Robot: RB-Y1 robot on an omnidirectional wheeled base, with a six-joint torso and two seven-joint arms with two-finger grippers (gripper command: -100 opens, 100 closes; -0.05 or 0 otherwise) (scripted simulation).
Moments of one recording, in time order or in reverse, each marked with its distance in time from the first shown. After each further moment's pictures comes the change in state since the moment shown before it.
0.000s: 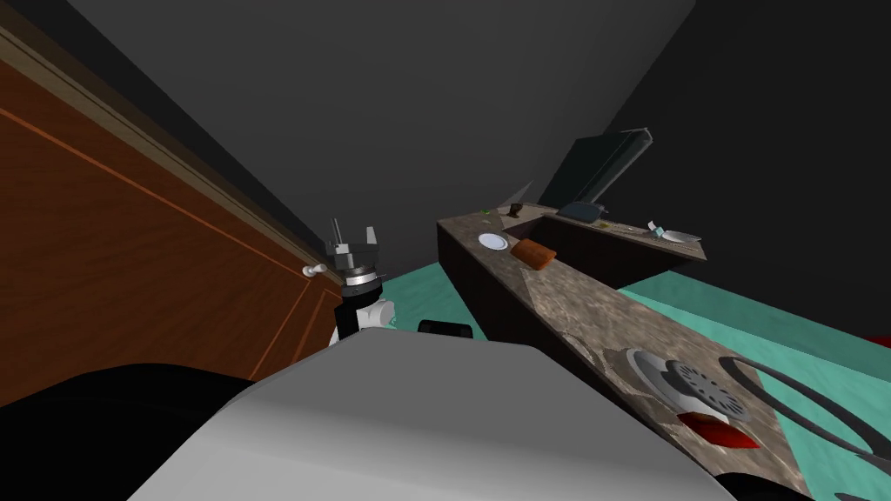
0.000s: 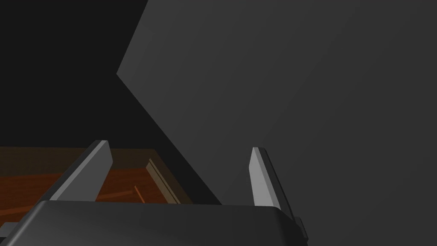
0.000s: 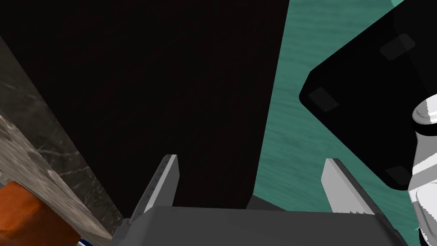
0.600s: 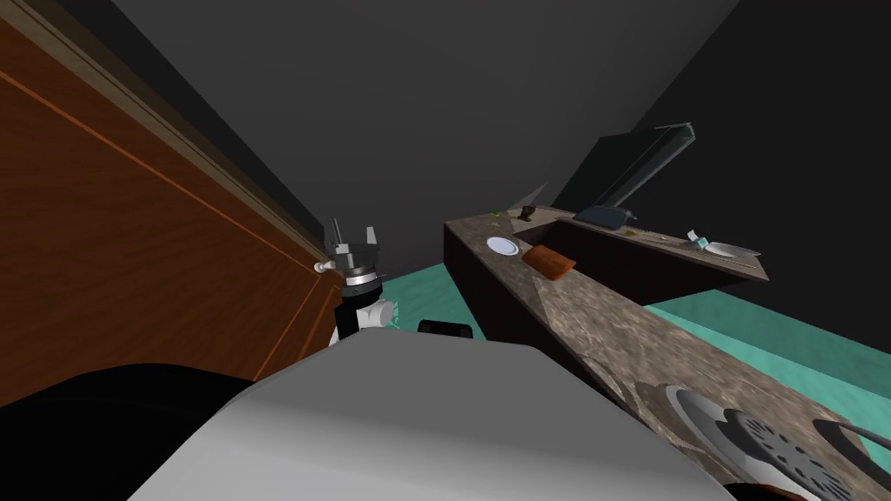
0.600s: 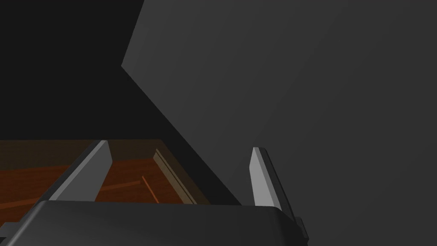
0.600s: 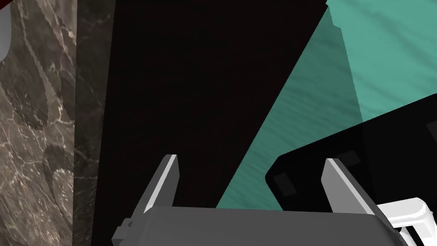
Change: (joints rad) left arm 0.000 0.000 0.000 0.000 0.000 0.000 0.000; right arm 0.104 -0.036 -0.041 0.073 0.140 0.122 0.120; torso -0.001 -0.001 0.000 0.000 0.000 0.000
